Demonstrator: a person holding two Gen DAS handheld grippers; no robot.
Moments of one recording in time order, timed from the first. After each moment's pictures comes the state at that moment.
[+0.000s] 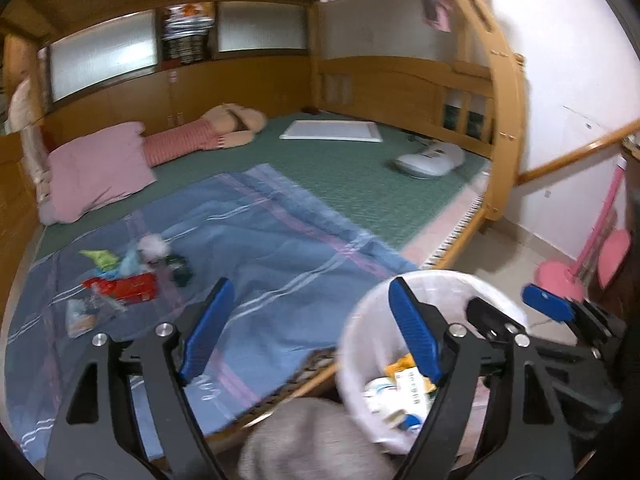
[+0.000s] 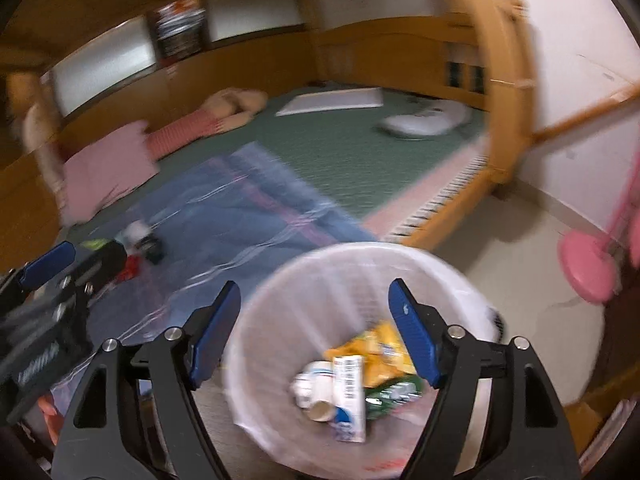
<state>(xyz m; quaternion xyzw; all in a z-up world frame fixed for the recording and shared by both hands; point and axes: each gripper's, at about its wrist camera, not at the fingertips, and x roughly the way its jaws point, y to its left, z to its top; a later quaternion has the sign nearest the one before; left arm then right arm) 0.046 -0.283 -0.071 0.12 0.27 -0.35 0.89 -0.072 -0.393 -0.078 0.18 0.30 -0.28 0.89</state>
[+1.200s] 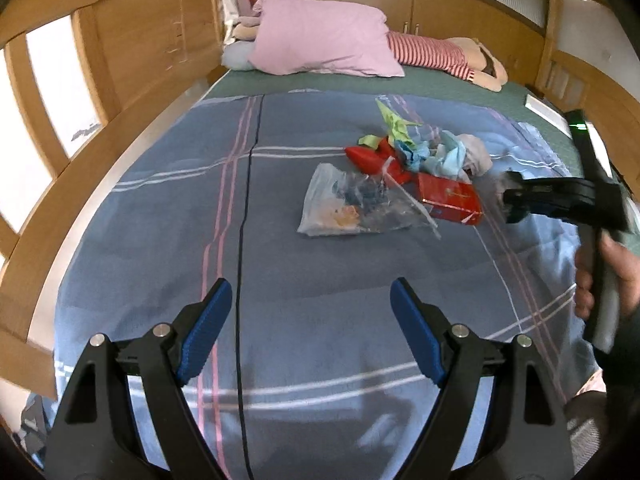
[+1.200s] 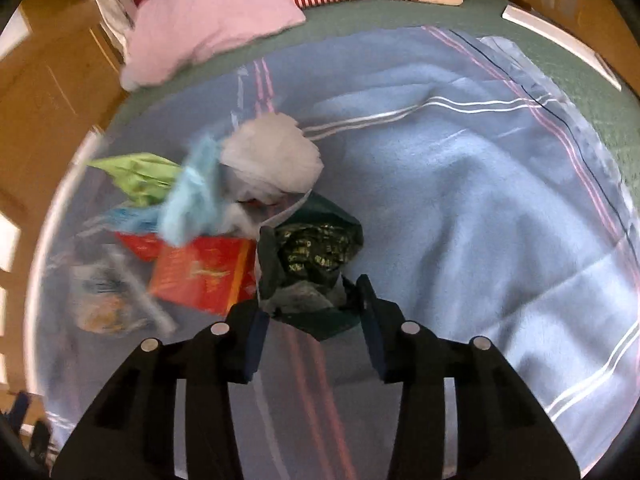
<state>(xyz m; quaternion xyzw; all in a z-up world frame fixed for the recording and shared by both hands) 0.278 -0.014 -0.192 0.03 0.41 -0.04 0.91 0.356 -0.304 -0.214 0.16 0.48 -0.03 0.86</state>
